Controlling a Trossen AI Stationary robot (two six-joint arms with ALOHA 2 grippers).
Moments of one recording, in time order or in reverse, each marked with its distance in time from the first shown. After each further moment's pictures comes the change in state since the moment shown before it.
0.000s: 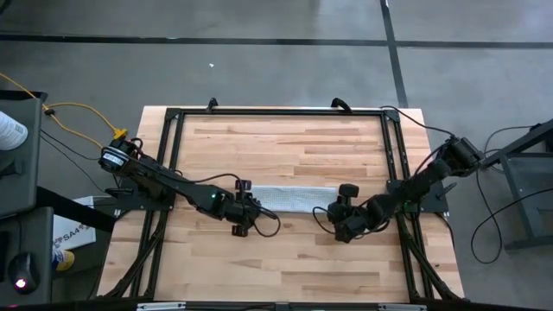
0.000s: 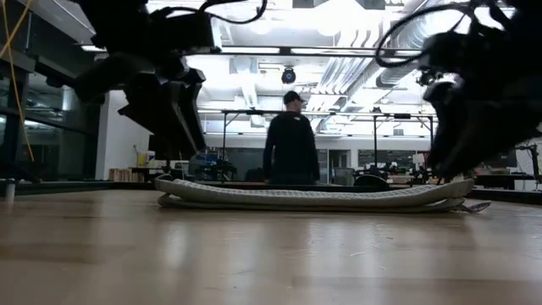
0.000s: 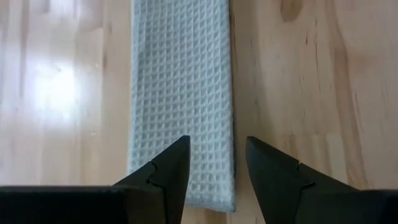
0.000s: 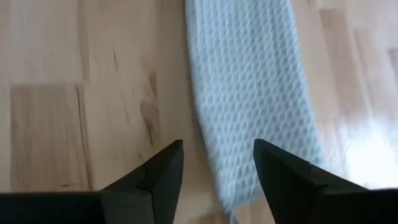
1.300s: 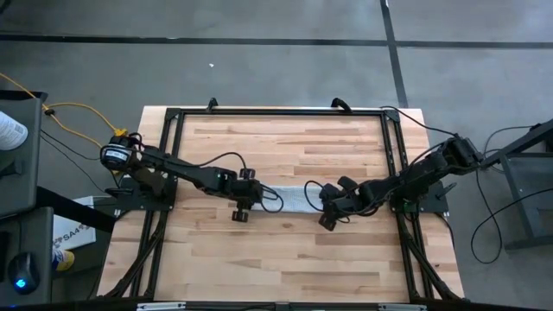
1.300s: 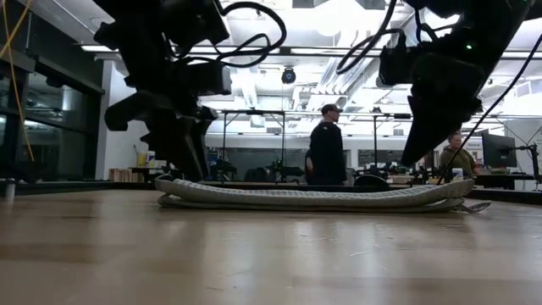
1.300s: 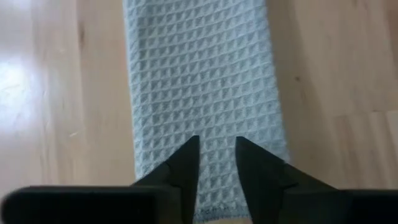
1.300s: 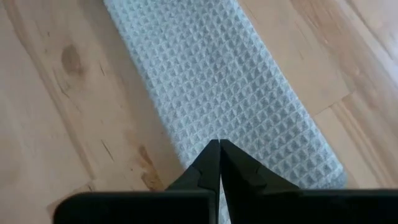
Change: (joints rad) left arm 0.229 -0.001 -0.093 0.116 0.275 0.206; right arm -0.195 0.000 0.057 0.024 -0.167 0.297
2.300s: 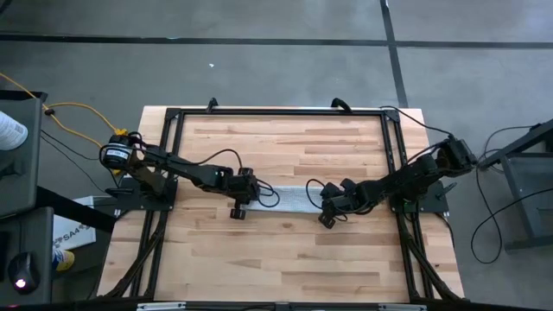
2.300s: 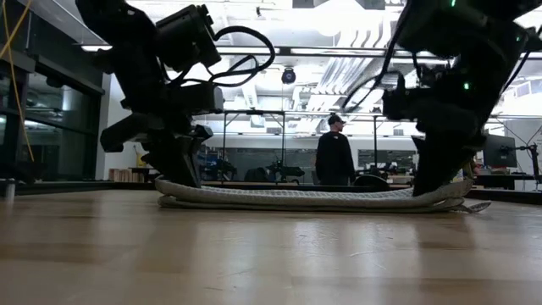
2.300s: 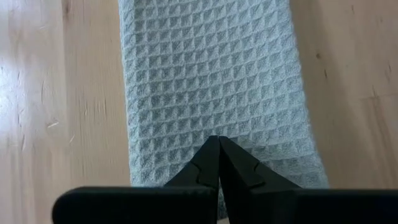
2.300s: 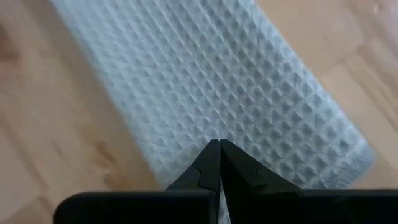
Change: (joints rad) left arm 0.059 0.002 -0.119 0.158 0.074 0.043; right arm -0.046 0.063 -0.096 0.096 -0.052 0.083
